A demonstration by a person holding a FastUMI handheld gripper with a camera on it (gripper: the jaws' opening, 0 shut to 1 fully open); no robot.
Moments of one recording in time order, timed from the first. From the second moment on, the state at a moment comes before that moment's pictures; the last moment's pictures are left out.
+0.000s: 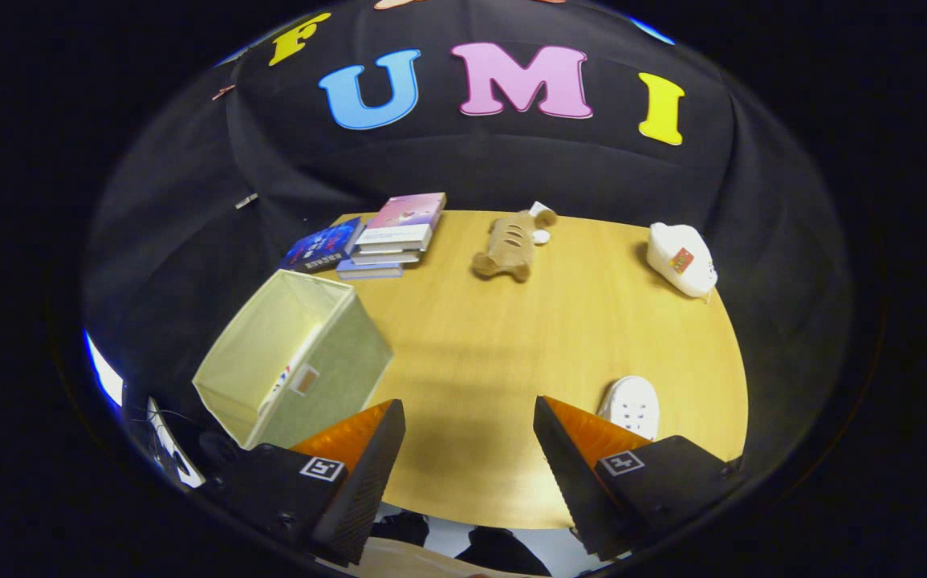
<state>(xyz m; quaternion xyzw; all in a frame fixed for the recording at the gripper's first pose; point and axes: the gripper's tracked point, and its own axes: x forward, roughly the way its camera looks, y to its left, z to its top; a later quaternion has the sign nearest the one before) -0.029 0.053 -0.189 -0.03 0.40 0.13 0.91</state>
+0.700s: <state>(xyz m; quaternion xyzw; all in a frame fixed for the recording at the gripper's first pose) -0.041 -0.144 -0.301 -0.05 0.48 0.02 0.88</state>
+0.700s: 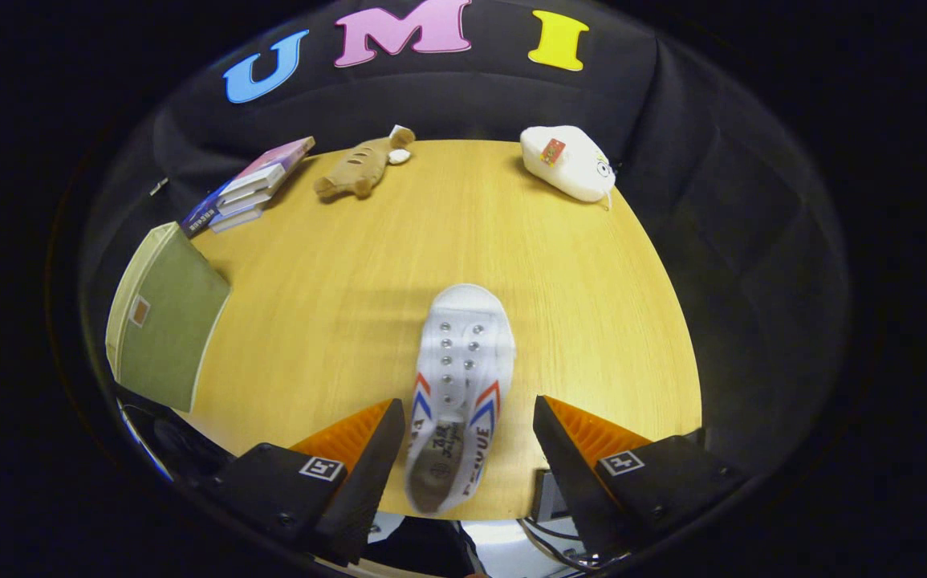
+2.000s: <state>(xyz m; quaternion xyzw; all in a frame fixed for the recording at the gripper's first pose) -0.046 -0.145 -0.359 0.05 0.56 0.01 0.83</state>
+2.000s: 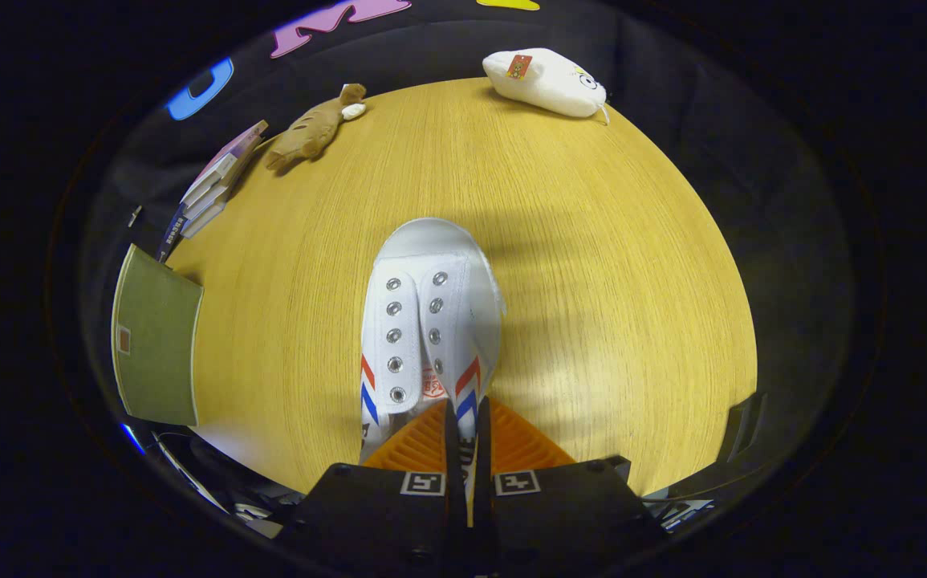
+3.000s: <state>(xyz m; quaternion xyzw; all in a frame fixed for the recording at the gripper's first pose) -0.053 0.090 -0.164 0.21 0.49 0.03 0.85</state>
